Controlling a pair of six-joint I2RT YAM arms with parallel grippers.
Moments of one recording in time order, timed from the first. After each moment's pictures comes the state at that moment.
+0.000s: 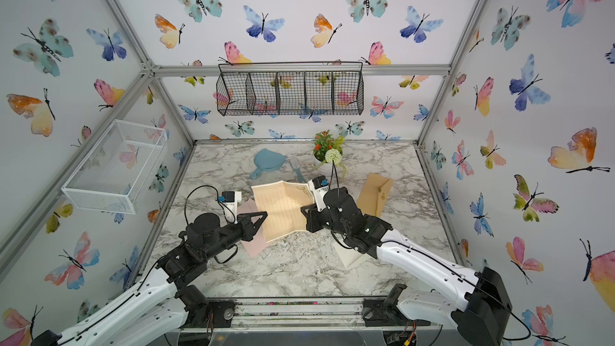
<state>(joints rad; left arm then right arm) -0.67 0.72 0.47 -0.03 0.10 -0.71 0.88 1.14 0.88 -0.24 -0.08 0.46</state>
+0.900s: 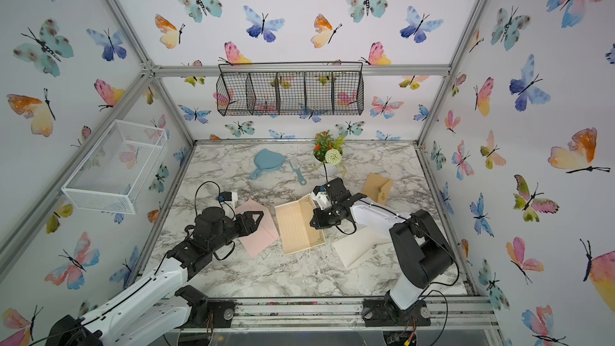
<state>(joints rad) -0.50 0.87 0.42 -0.02 0.14 -0.68 0.60 1.70 1.00 -0.41 -0.48 0.30</state>
